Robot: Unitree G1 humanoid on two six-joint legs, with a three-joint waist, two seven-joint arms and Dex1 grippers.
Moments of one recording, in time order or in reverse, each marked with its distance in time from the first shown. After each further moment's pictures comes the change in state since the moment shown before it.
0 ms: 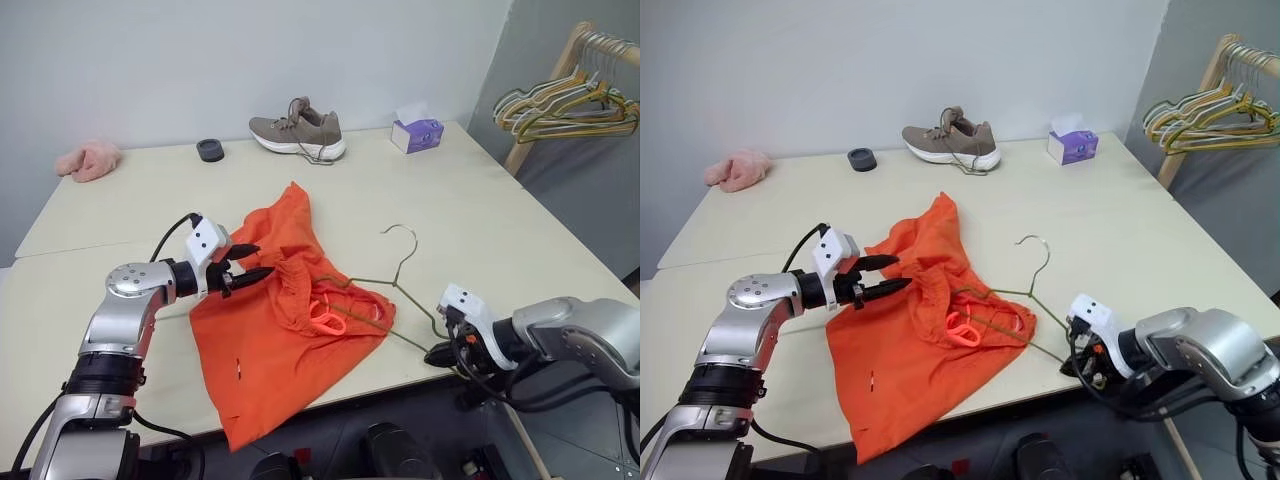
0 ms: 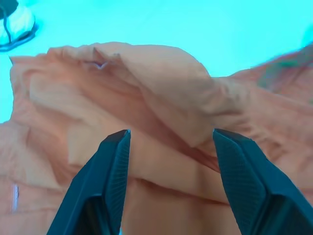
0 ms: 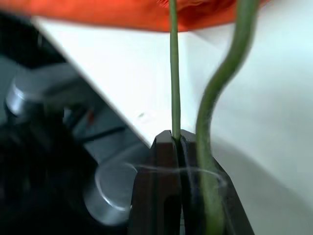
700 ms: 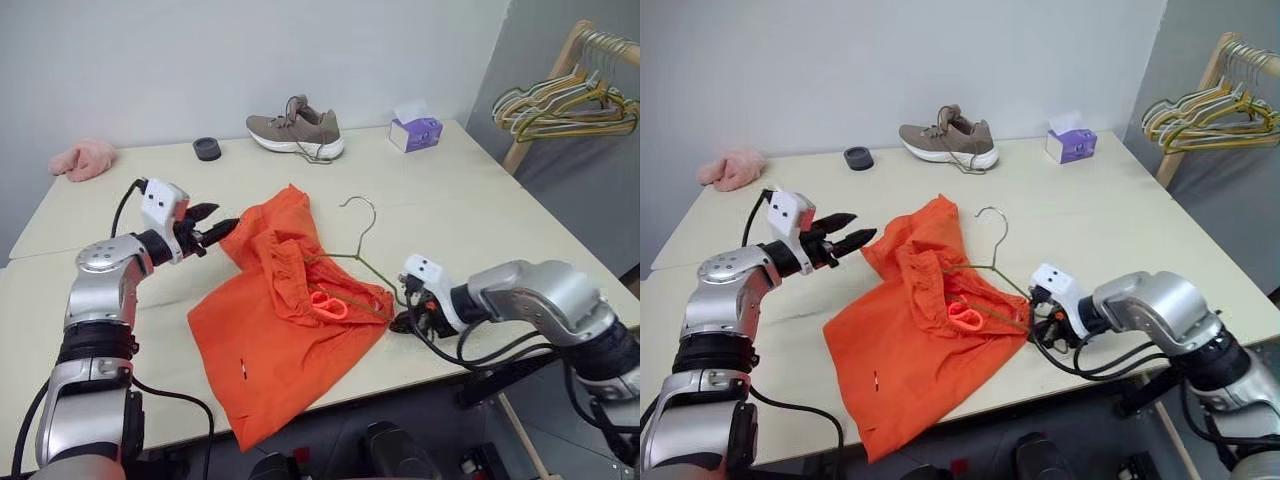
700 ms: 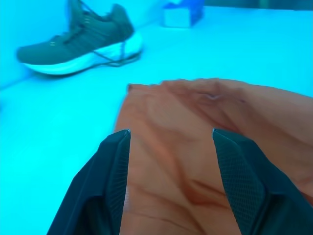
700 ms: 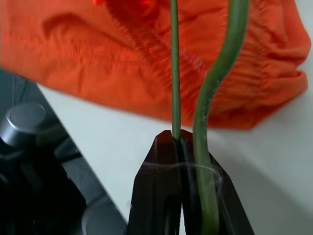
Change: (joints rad) left arm -0.186 -0.002 0.135 0.276 -0.014 -0.044 0.166; right arm -0.268 0.220 0.155 0.137 -0.128 -0.012 -0.004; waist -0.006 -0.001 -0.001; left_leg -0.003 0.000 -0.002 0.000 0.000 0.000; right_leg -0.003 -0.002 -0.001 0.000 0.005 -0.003
